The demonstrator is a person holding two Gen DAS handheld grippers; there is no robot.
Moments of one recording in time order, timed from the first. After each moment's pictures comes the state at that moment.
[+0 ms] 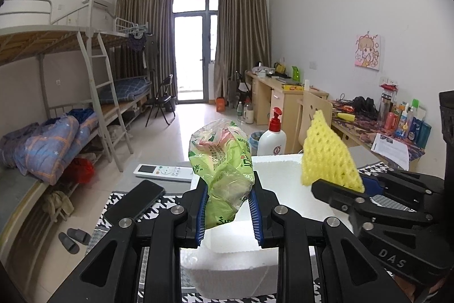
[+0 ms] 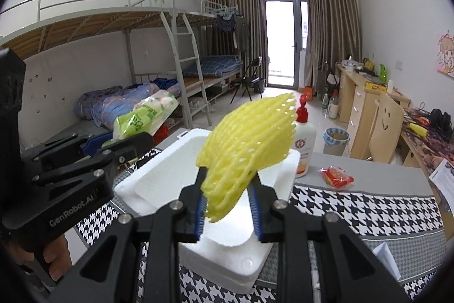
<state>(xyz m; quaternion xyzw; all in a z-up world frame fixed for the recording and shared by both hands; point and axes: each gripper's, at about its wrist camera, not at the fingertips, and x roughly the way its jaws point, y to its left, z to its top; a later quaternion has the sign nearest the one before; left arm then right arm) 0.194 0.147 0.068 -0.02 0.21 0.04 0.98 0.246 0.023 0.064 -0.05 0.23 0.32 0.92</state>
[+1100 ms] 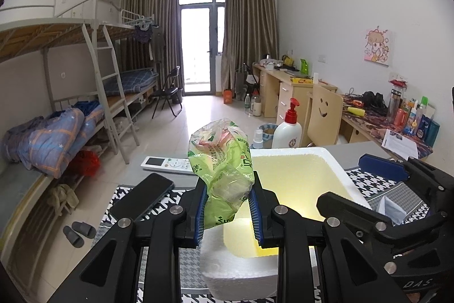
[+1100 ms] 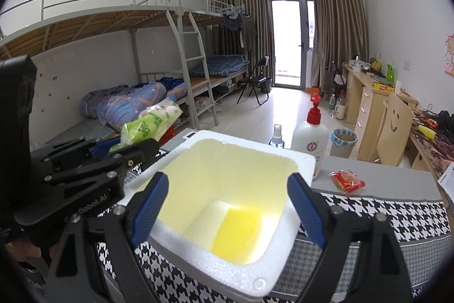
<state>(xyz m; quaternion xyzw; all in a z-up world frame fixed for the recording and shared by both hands) 0.211 0.148 0.065 -0.02 0.23 0.06 0.97 0.260 0.030 0.069 -0.05 0.23 0.33 0.91</state>
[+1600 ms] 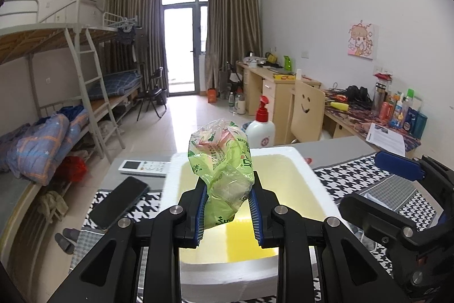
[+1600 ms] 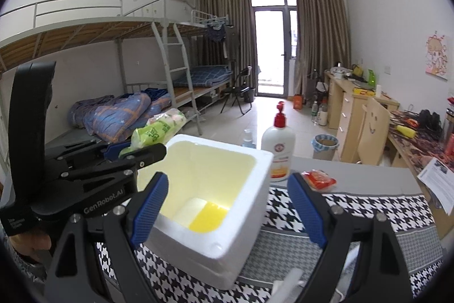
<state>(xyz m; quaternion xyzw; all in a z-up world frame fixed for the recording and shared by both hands) 0.222 0.121 0.062 -0.01 0.24 0.02 0.97 0.244 -0.009 0.073 -0.04 0.21 0.29 0.93</state>
